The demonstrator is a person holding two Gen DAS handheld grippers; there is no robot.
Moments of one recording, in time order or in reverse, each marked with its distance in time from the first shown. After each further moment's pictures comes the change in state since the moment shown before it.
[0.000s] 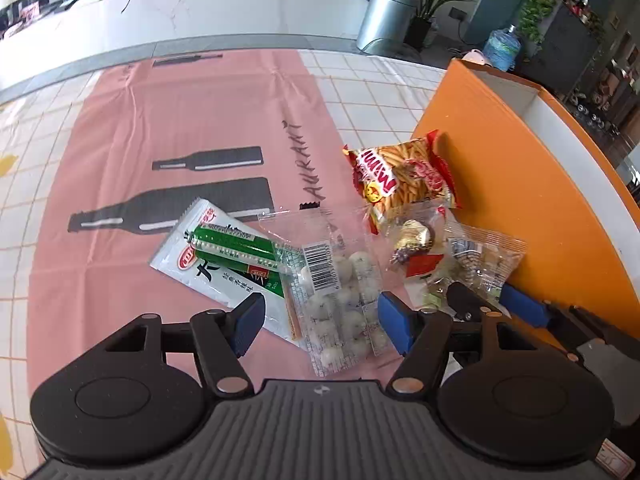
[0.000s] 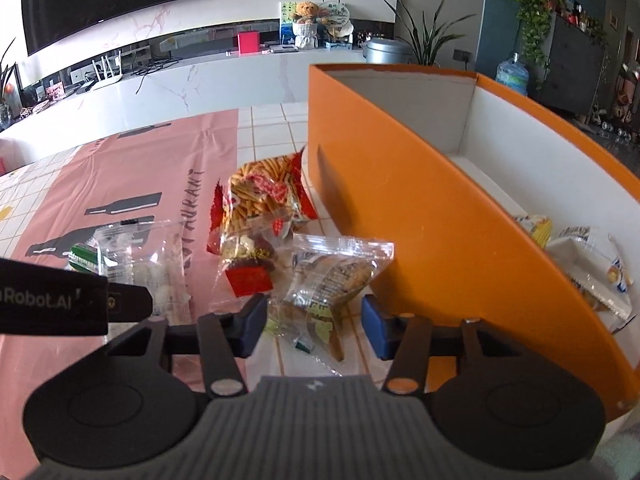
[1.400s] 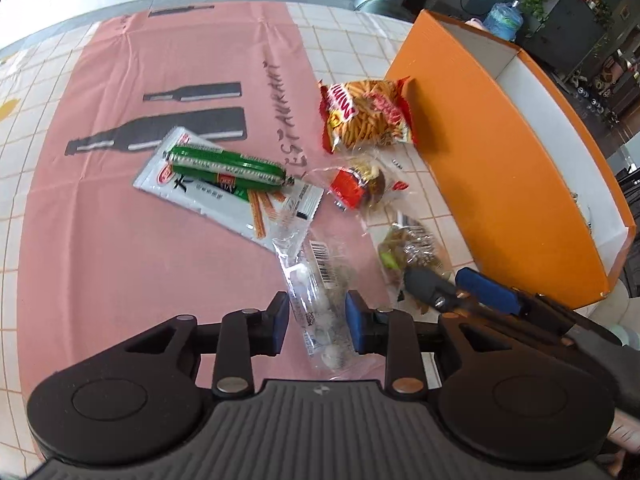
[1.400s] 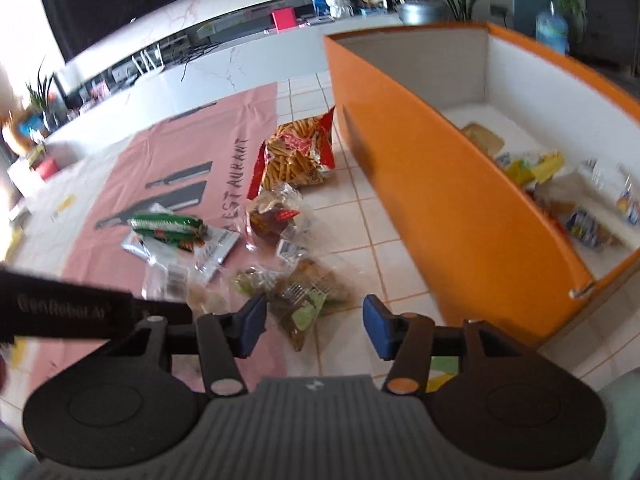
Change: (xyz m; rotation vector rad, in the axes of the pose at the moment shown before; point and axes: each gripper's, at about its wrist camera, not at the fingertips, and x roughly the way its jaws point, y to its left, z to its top) left arm -0.022 -0.023 -0.029 -0.054 0.147 -0.024; right arm -0.035 -0.036 -0.016 0.134 0.106 0.255
